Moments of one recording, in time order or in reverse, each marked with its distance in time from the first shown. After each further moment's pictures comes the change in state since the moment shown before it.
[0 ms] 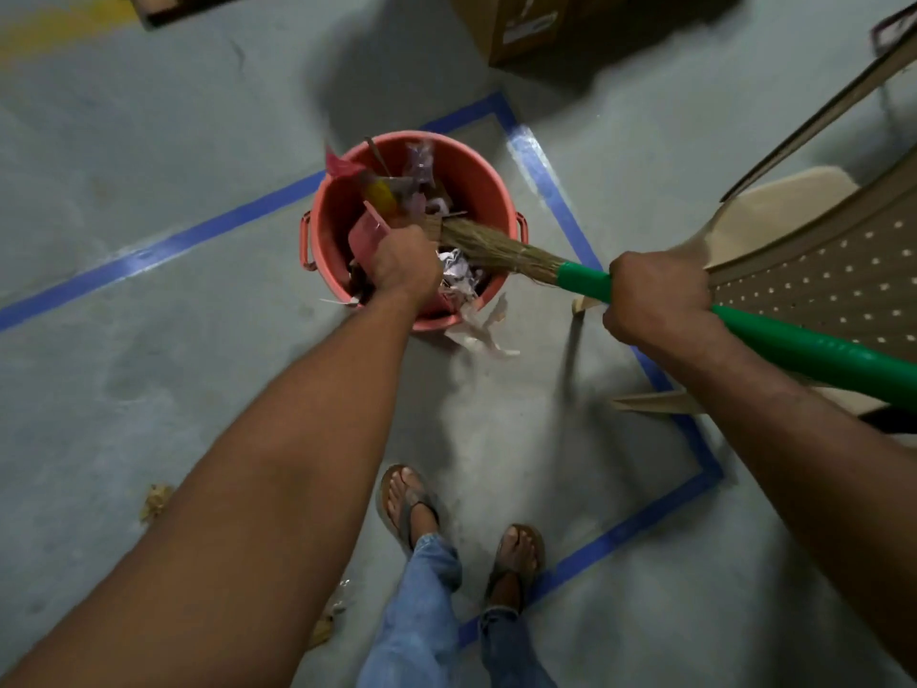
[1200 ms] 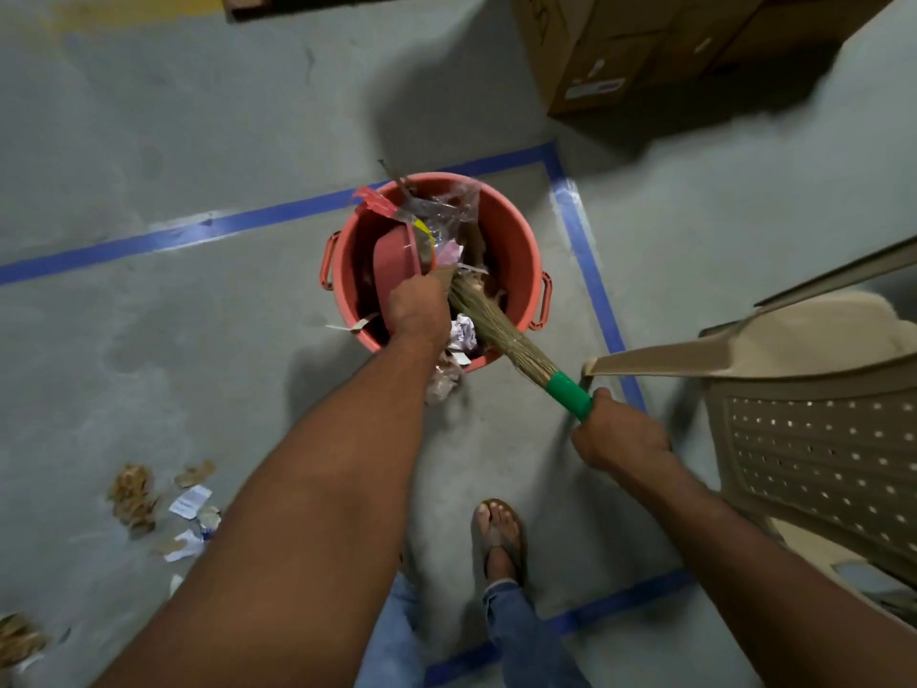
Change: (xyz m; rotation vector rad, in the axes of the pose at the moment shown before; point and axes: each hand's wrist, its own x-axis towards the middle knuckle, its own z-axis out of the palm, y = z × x) left_hand 0.029 0.002 0.016 0.260 -0.026 -0.076; right_hand 0.030 -0.017 0.077 0.181 -0.319 -0.024
